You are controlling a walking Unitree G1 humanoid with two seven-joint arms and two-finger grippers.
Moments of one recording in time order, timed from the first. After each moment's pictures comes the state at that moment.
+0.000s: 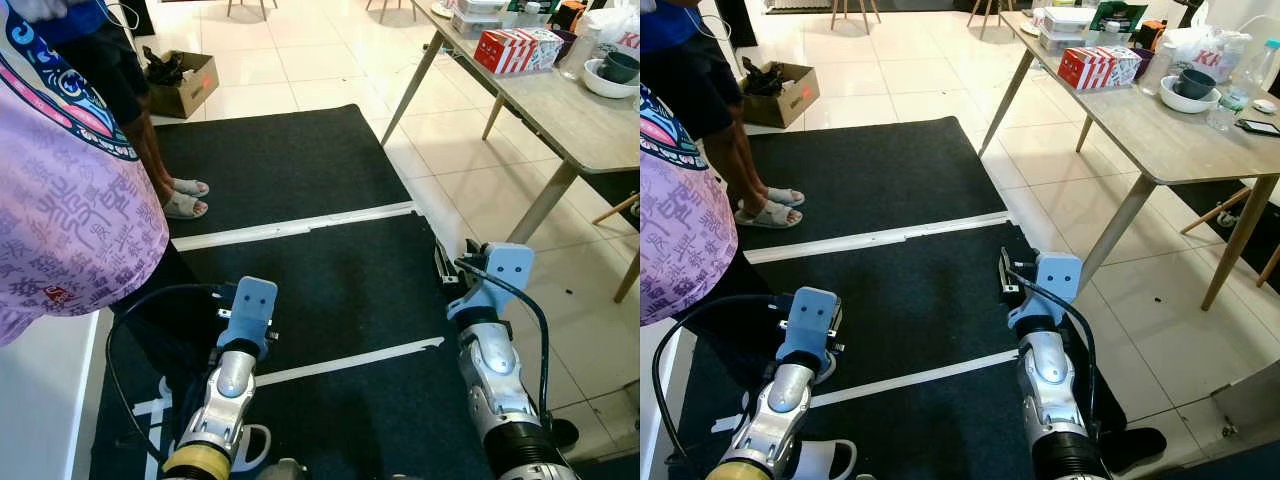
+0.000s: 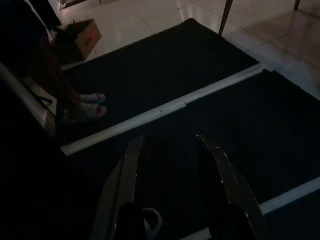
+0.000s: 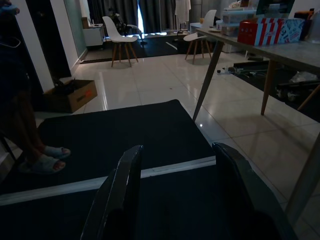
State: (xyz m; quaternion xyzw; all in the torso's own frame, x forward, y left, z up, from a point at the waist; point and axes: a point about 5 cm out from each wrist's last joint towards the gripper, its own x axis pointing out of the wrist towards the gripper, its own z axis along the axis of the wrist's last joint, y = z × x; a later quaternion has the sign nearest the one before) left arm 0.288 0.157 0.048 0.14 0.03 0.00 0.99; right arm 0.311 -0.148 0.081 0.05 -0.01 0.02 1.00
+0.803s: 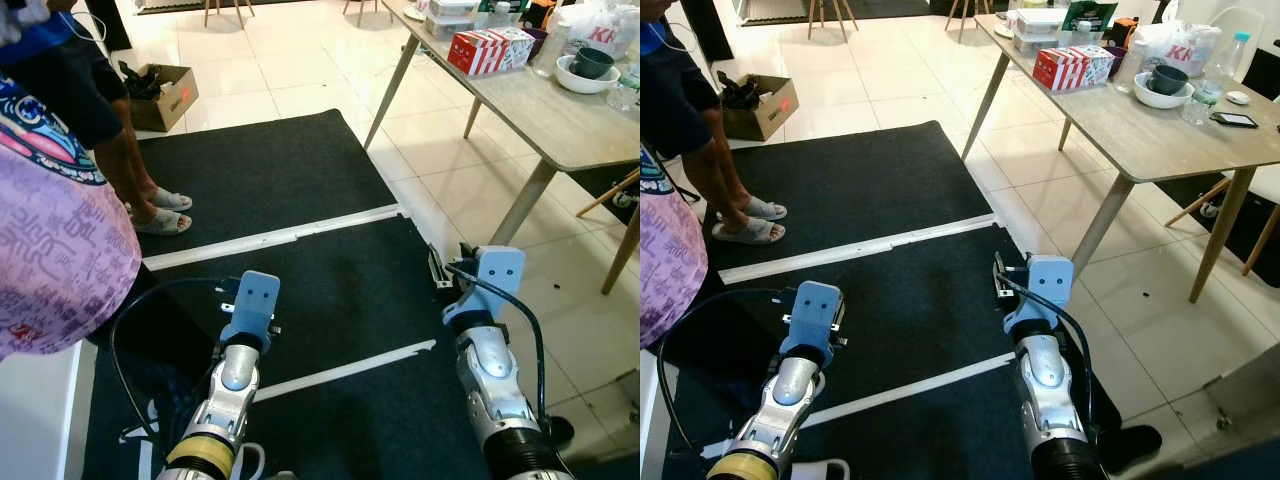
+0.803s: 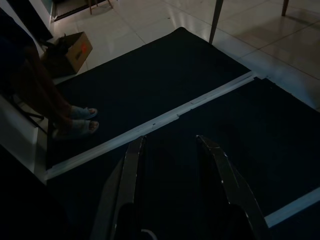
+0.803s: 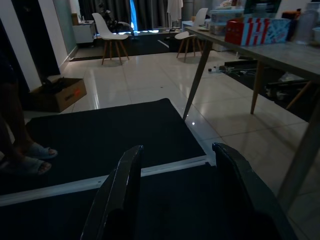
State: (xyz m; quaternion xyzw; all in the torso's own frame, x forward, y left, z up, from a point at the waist) left arm 0.290 0.155 0.048 0.14 0.03 0.00 0.99; right arm 0.306 -0.145 0.077 0.03 0.00 0.02 1.00
